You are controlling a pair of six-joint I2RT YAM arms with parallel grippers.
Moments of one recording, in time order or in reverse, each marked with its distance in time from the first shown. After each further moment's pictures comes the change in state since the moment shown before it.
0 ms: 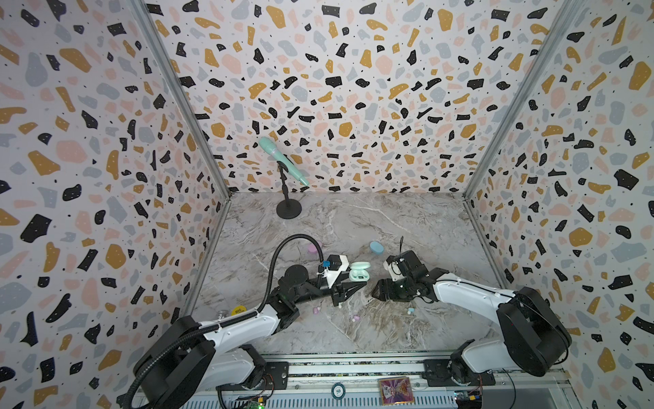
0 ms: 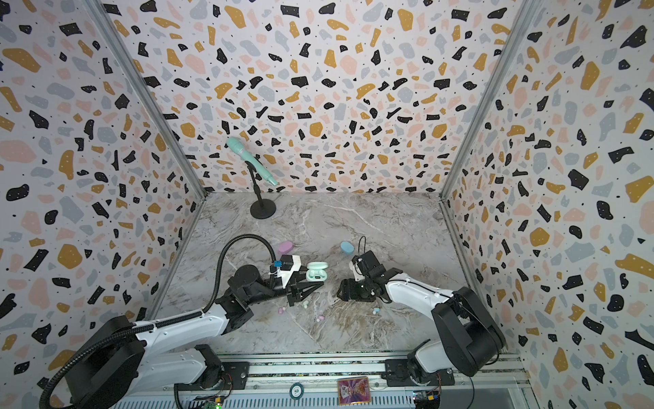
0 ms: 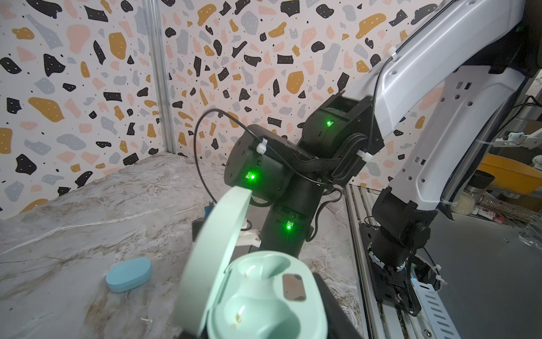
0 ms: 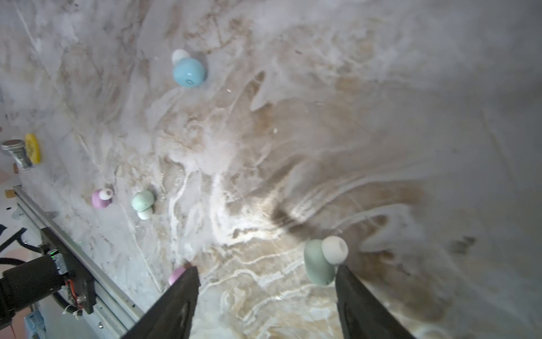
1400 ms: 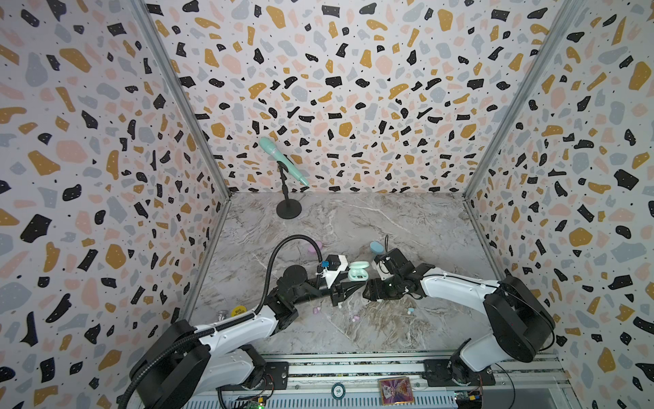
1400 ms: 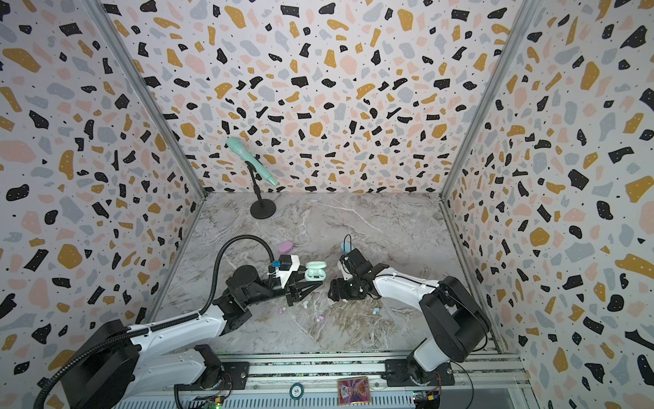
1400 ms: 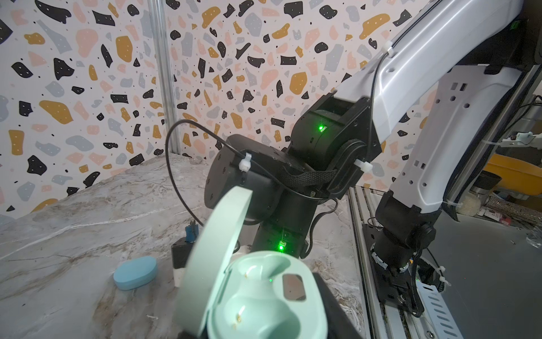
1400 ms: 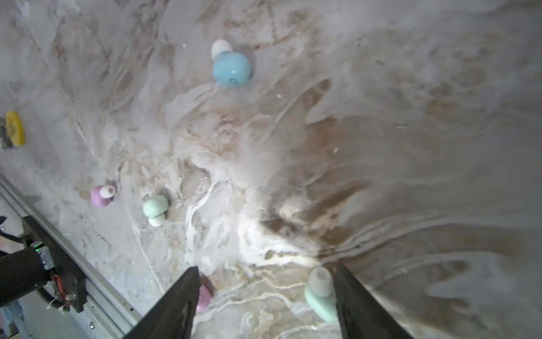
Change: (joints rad) left arm 0.000 -0.029 0.000 -0.035 -0.018 0.007; right arm 0.095 0.103 0.097 -0.026 0.027 -0.010
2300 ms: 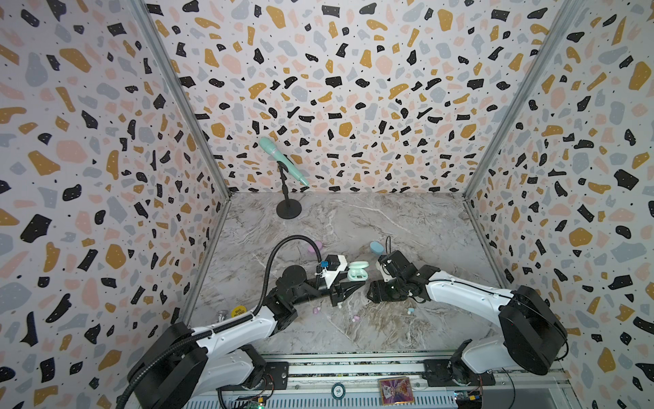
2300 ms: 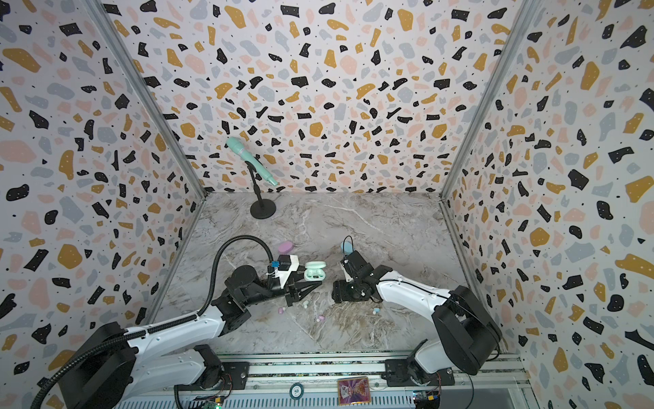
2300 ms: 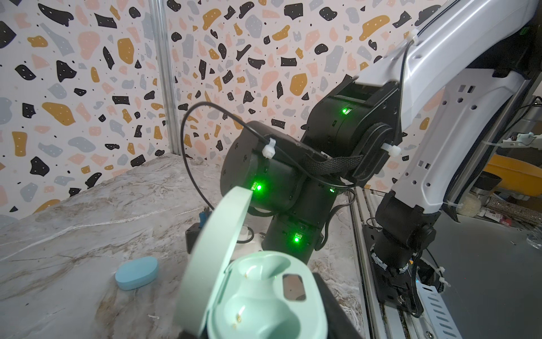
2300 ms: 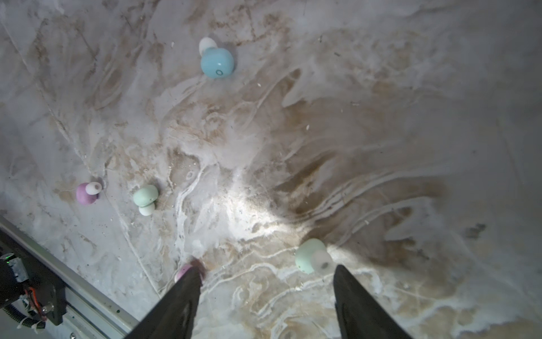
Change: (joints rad) left arm 0.000 -0.019 0.000 -0.015 -0.005 0.001; right arm 0.025 -0.092 -0.017 -0.101 0.132 0.034
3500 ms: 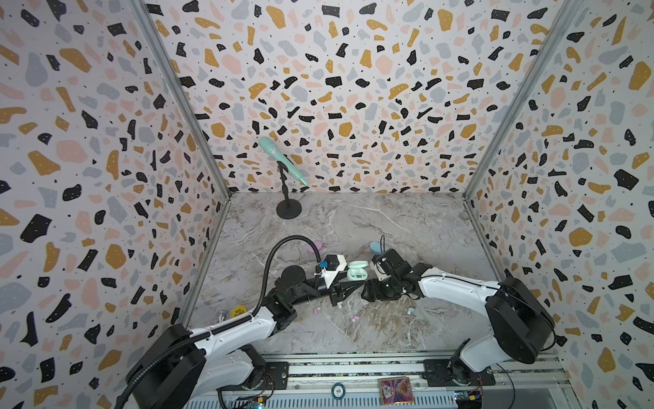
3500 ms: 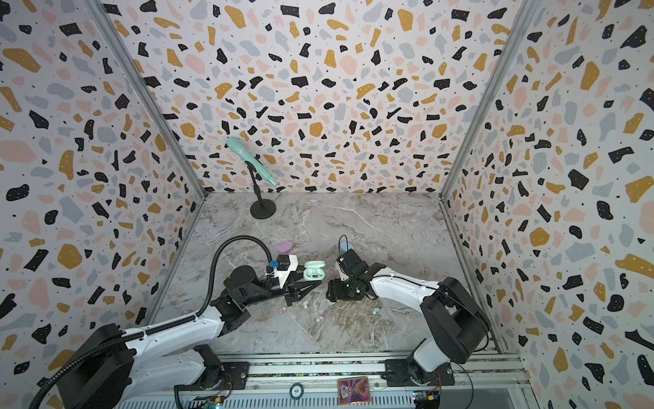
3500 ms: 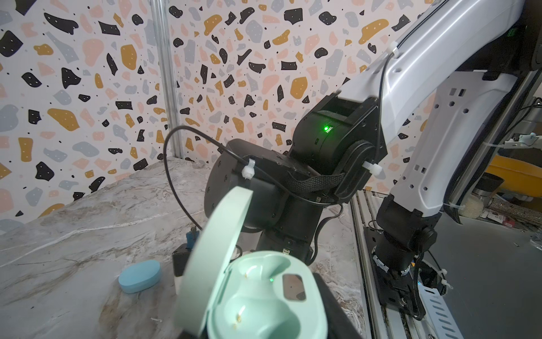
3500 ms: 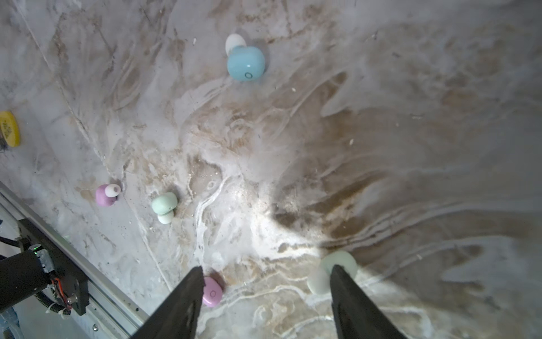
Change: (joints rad) left arm 0.000 -0.012 0.000 -0.001 -0.004 0.003; right arm 0.007 0.087 0.044 0.055 -0.081 0.003
